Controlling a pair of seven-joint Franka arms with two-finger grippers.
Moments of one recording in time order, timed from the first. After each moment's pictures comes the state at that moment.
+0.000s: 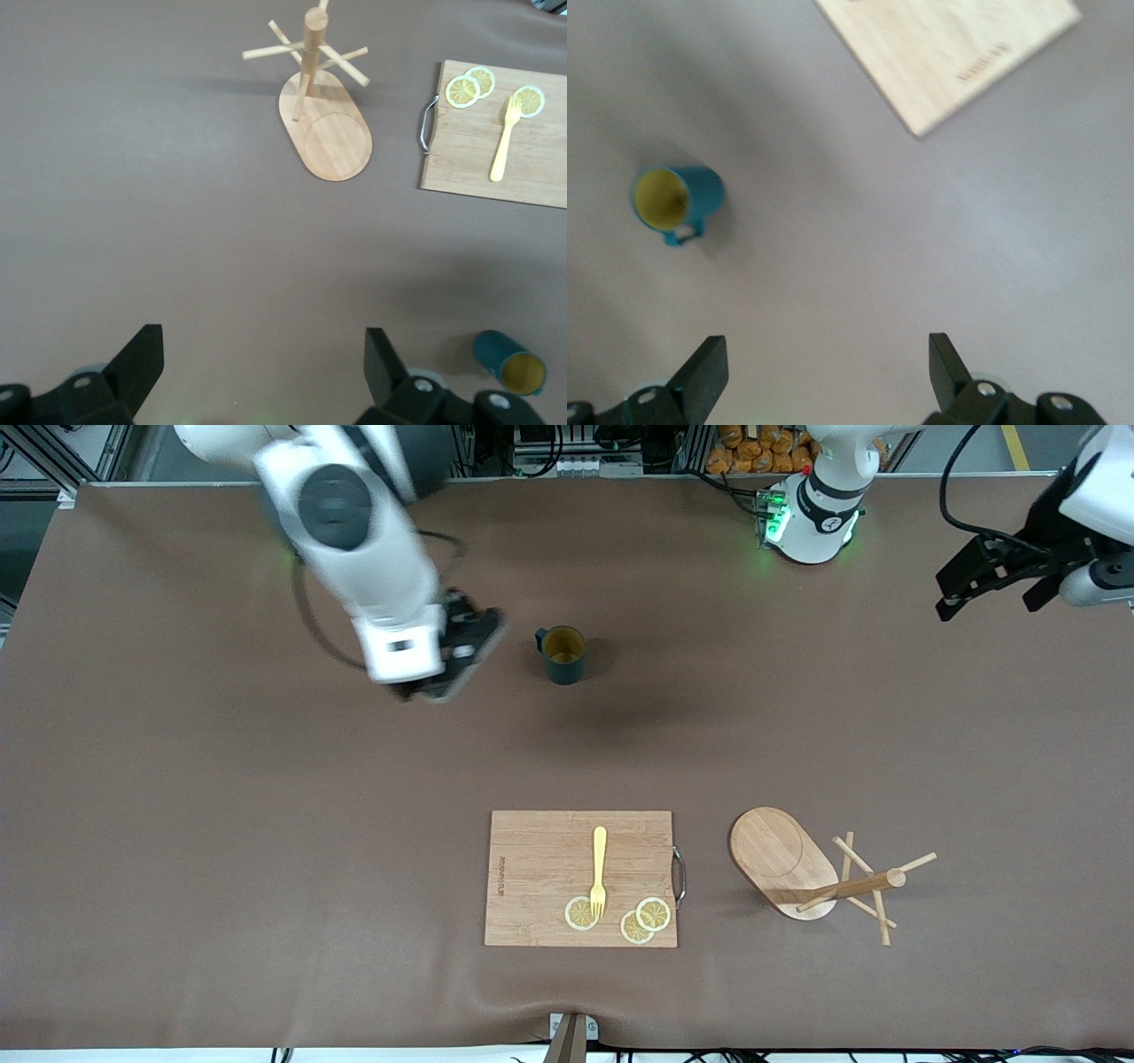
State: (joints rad) left arm 0.18 -0.06 -0.37 -1.46 0.00 1.47 -0.32; right arm 0.49 0.20 0.01 -1.53 0.07 1.64 -0.42
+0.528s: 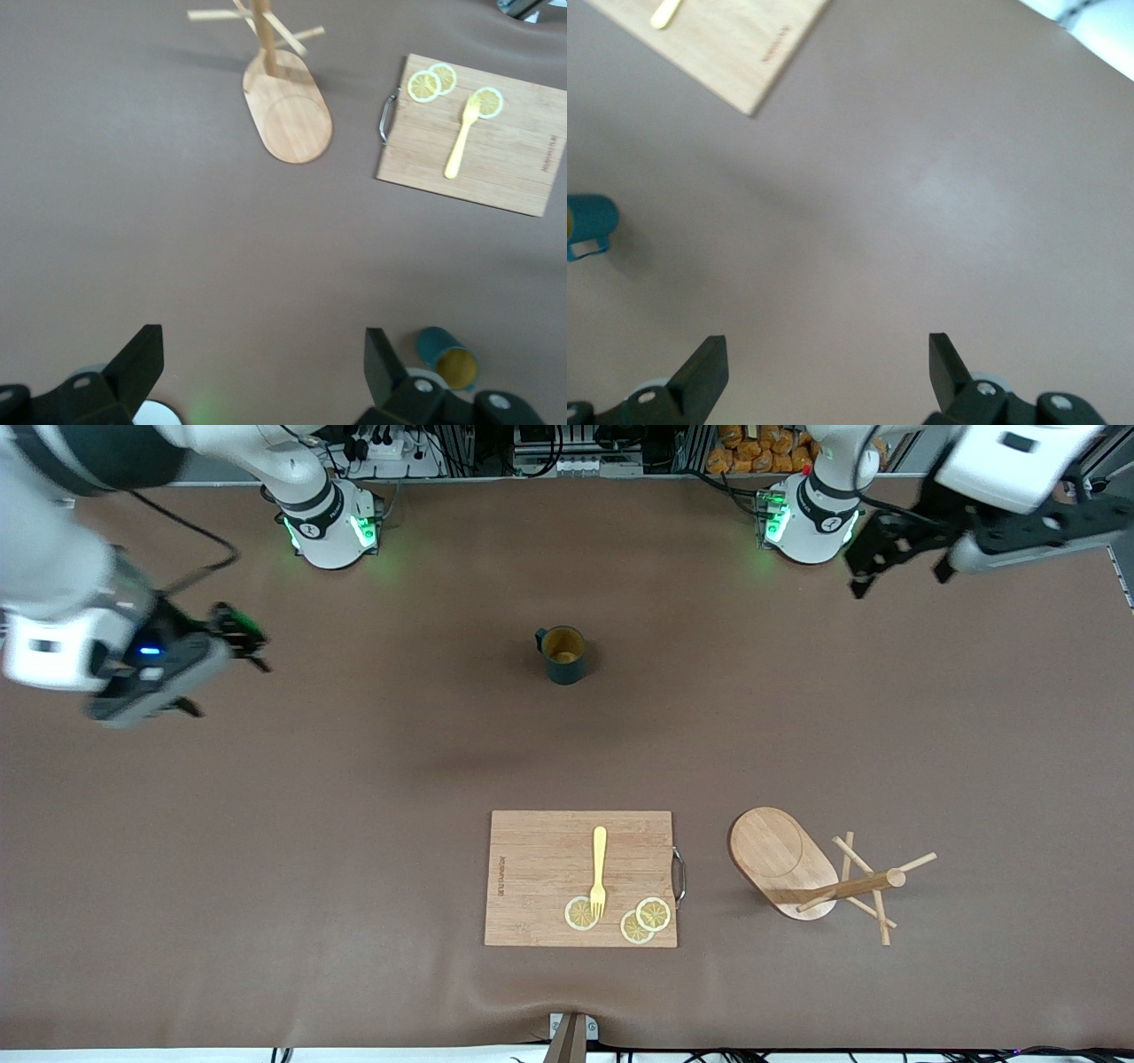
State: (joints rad) left arm 0.18 -0.07 -0.56 -1.45 0.00 1.46 -0.61; right arm 0.30 0.06 -0.17 -1.53 0.07 1.61 -0.45
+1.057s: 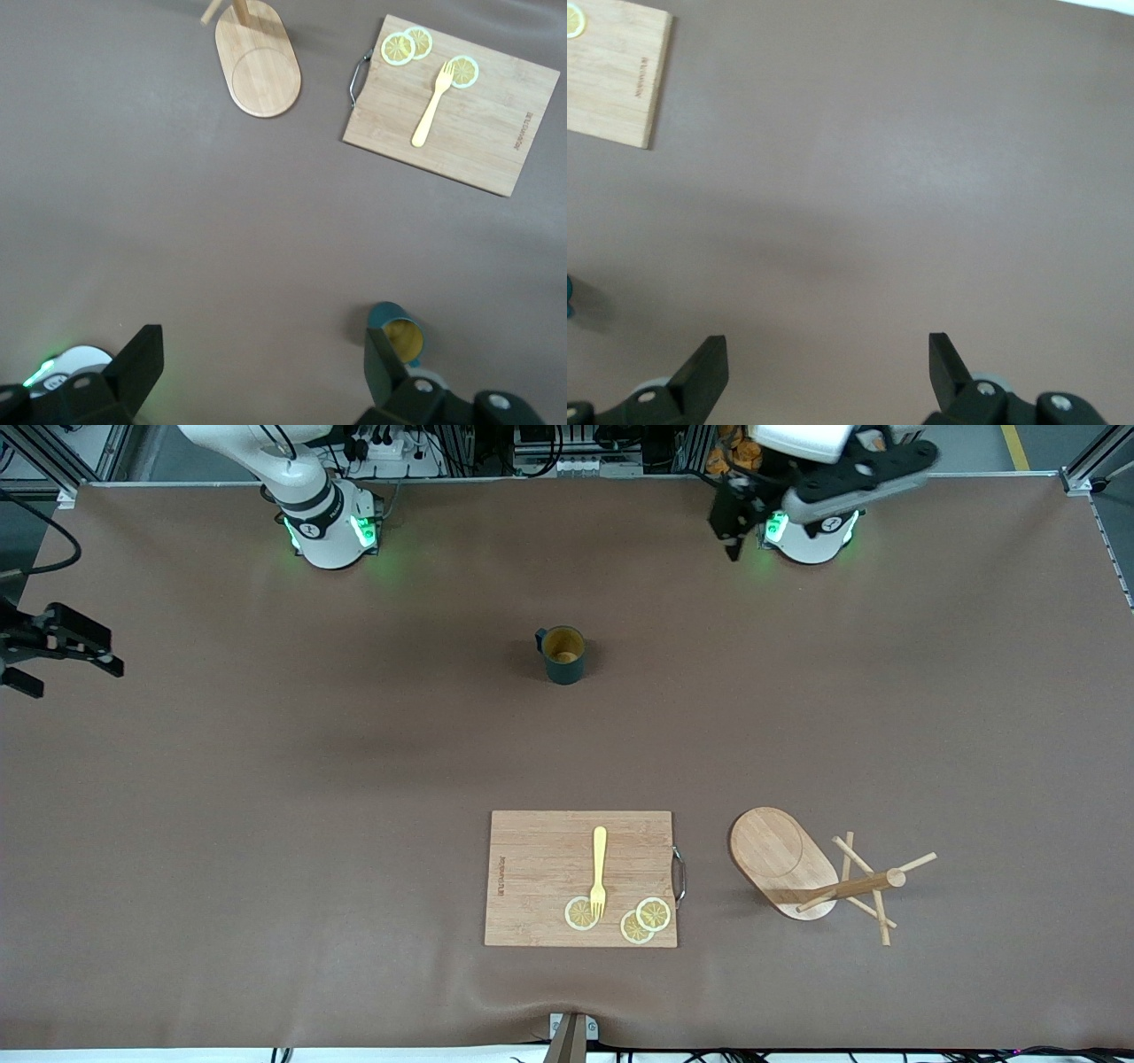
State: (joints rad) left arm 0.18 -0.07 -0.82 -1.47 0.04 1.45 -0.96; right arm 0.09 0.02 -0.20 -1.53 0.07 1.58 -0.32
